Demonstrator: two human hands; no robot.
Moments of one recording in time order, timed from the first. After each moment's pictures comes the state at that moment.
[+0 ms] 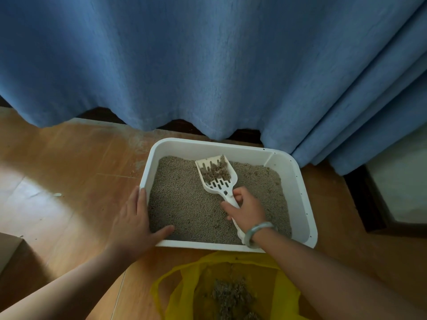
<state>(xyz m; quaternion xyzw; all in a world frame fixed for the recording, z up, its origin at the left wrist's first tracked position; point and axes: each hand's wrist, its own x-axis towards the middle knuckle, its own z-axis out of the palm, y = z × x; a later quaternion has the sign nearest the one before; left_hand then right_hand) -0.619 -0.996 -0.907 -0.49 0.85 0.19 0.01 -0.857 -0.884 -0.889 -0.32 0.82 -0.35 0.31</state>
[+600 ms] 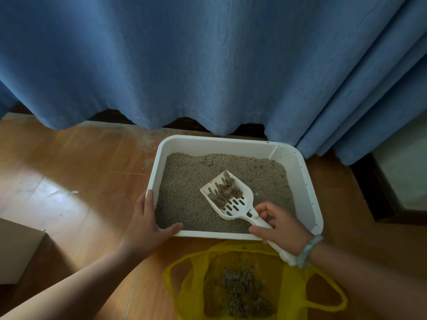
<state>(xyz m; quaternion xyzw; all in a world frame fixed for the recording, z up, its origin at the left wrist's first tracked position) -0.612 -0.978 -0.895 -0.49 0.80 0.33 -0.07 -0.869 -0.807 -0.850 -0.36 0.73 -0.35 0.45</state>
